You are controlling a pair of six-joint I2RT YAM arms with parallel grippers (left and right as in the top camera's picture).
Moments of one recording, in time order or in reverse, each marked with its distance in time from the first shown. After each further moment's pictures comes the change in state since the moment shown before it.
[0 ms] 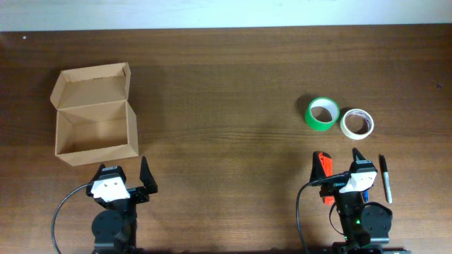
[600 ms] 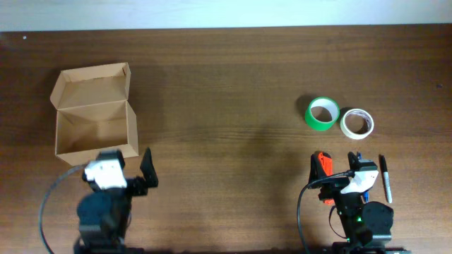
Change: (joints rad) left arm 0.000 0.378 0.353 -0.109 0.121 0.016; right arm 0.000 0.024 0.080 -0.162 -0.034 0.125
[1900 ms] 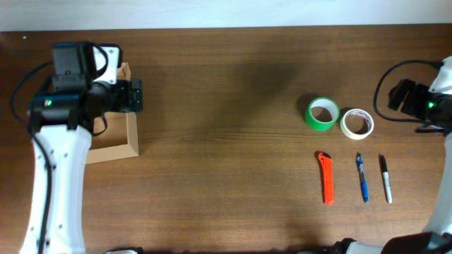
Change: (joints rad) left arm 0.067 1.095 1.106 -0.651 0.108 0.196; right arm -0.468 1.452 1.366 -0.715 -0.055 -0.214
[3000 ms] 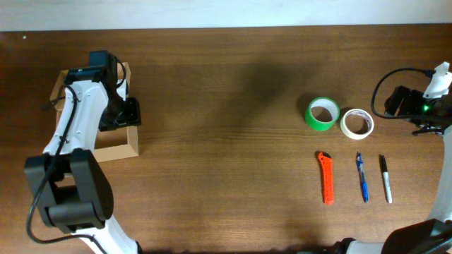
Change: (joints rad) left arm 0.051 0.433 0.000 -0.128 -0.107 -0.166; right arm 0.000 0.043 0.000 -0.070 0.051 -0.001
